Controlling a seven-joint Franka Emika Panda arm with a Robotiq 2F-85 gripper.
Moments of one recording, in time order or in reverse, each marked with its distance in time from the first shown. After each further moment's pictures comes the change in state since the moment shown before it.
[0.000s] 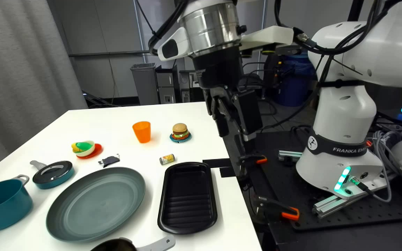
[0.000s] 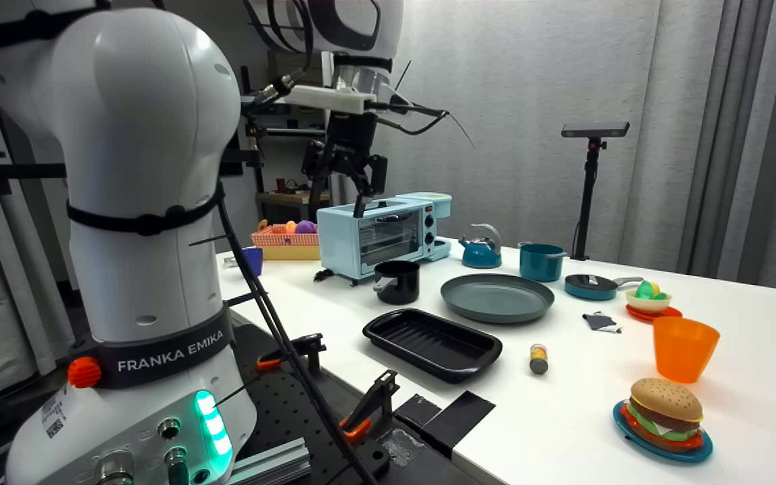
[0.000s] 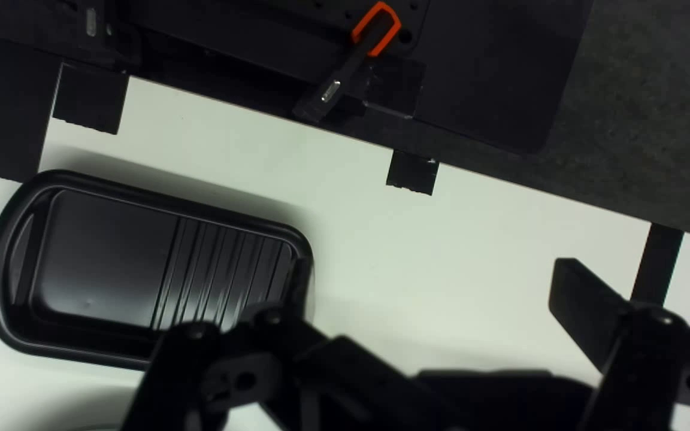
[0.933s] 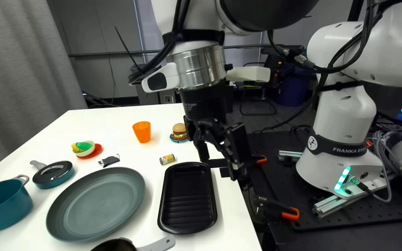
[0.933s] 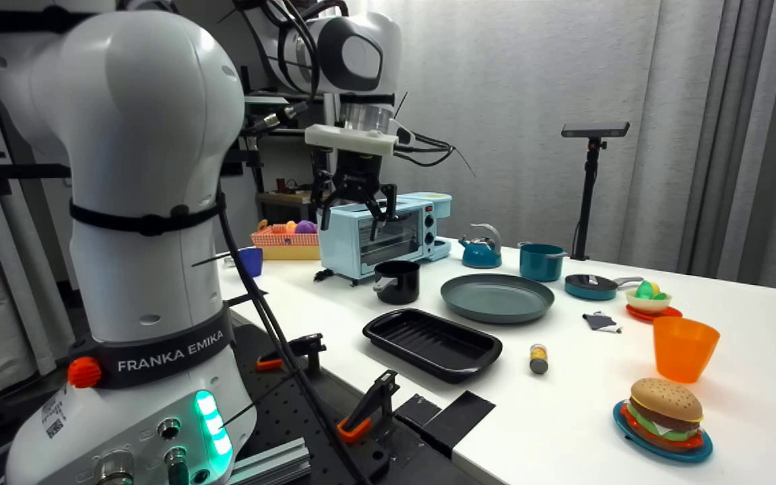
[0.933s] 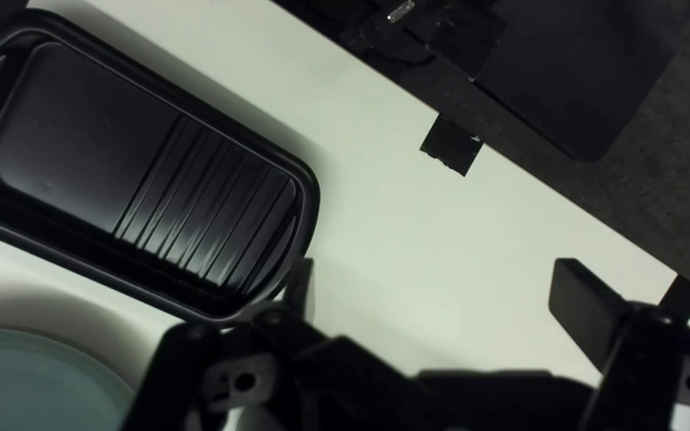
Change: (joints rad) arm 0.048 0.183 0.002 0.001 -0.007 0.237 -0.253
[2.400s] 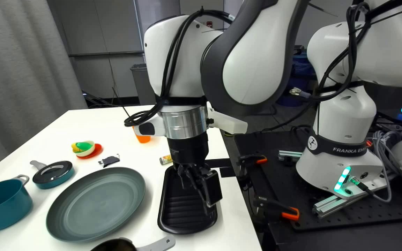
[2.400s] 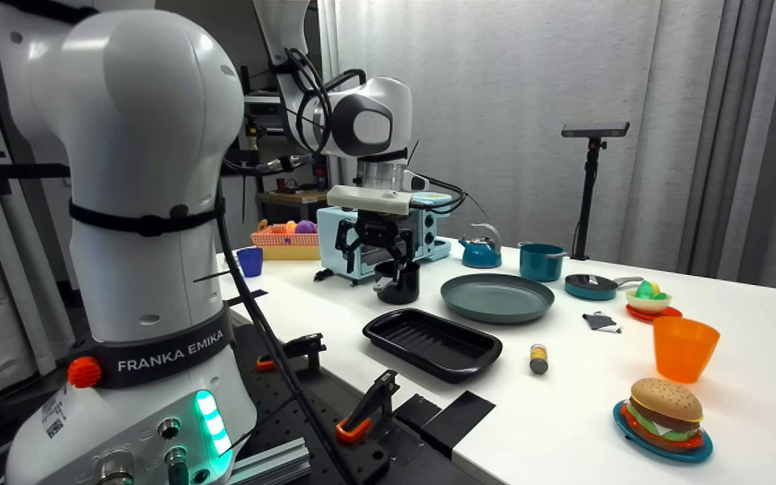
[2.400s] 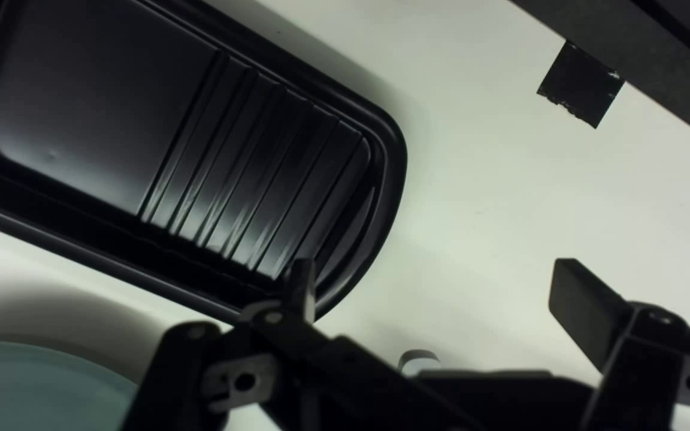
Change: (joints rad) arm -0.009 0.330 0.013 0.026 0.041 0.383 -0.025
